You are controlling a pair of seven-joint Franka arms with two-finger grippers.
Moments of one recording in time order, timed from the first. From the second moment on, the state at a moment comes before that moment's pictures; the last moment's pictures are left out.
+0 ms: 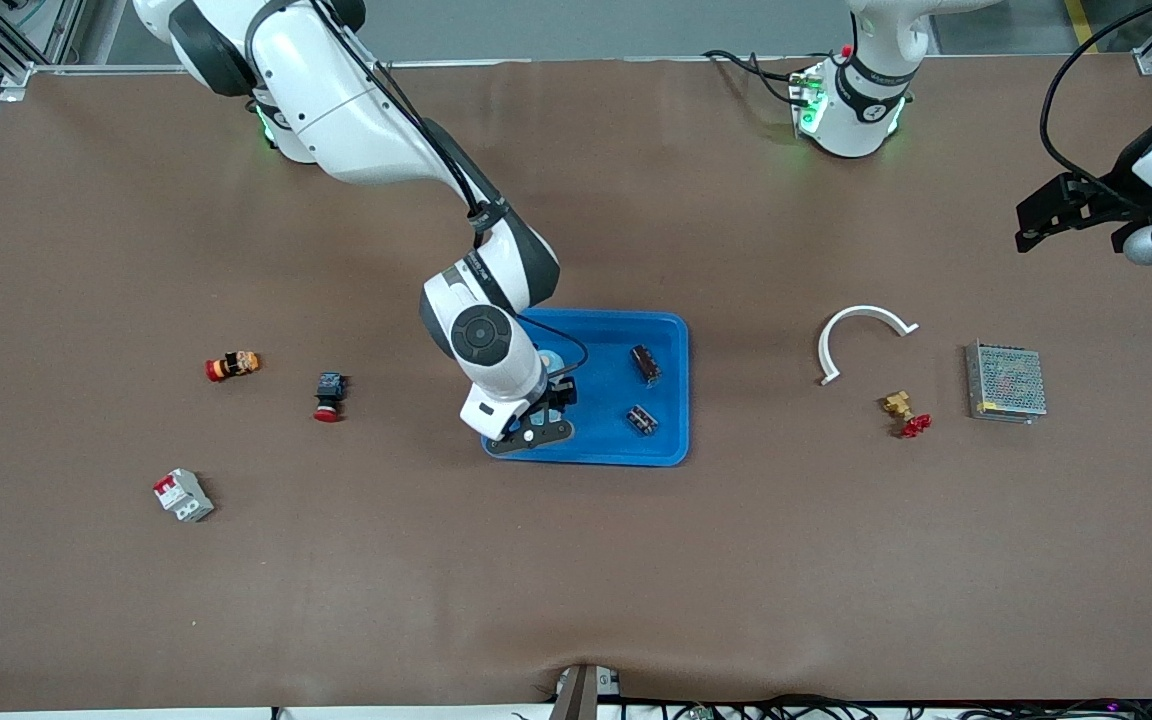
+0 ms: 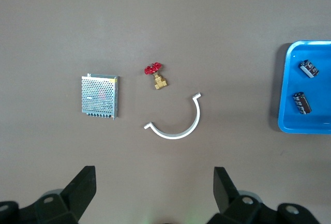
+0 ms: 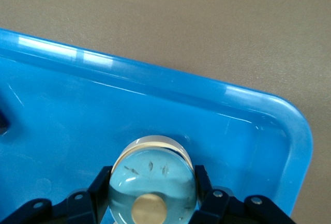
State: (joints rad) left arm 0.09 -0.03 -0.17 -1.55 0.03 1.50 -0.05; right arm 0.65 0.86 -0.01 -1.41 0.15 2.32 0.35
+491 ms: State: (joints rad) left arm 0.09 -0.03 -0.17 -1.55 0.03 1.50 -0.05; right arm 0.66 0.86 -0.01 -1.41 0.13 2.33 0.37
